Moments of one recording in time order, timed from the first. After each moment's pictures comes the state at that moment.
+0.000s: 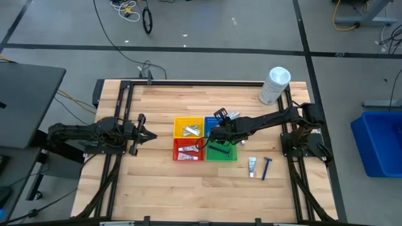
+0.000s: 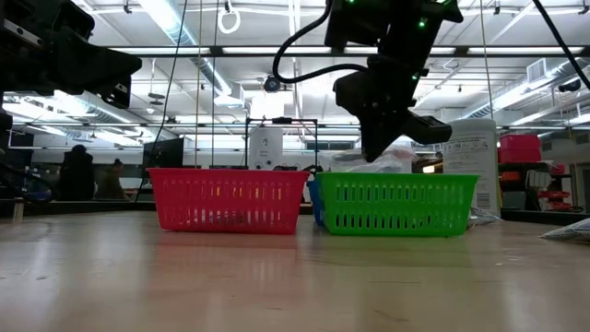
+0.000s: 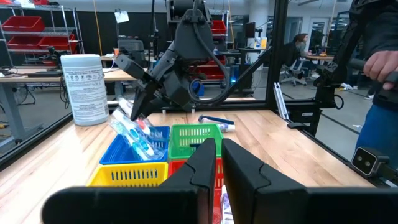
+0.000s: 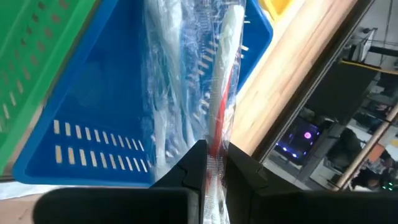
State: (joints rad) left arm -0.02 0.01 0.01 0.07 0.06 -0.02; right arm 0.07 1.79 1.27 -0.85 0.65 -0.62
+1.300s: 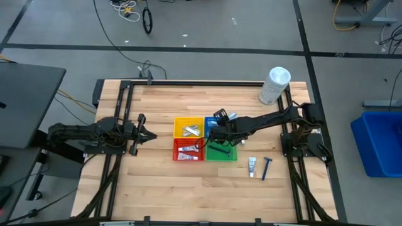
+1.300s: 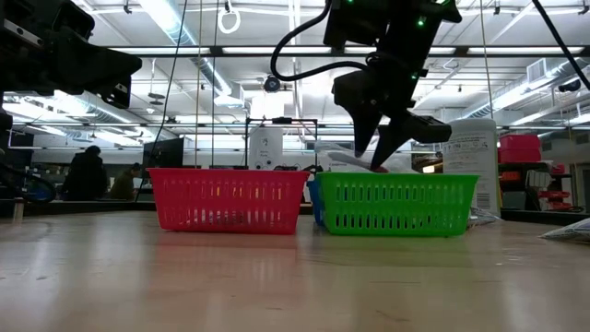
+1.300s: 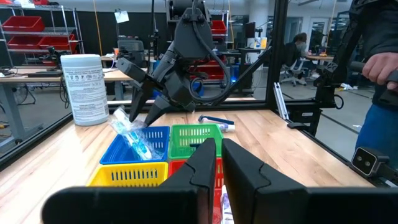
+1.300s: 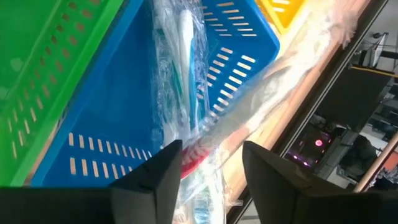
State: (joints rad) left arm -0.02 0.01 0.01 0.07 0.06 -0.02; right arm 0.07 1.79 1.27 -0.83 0.60 -0.61
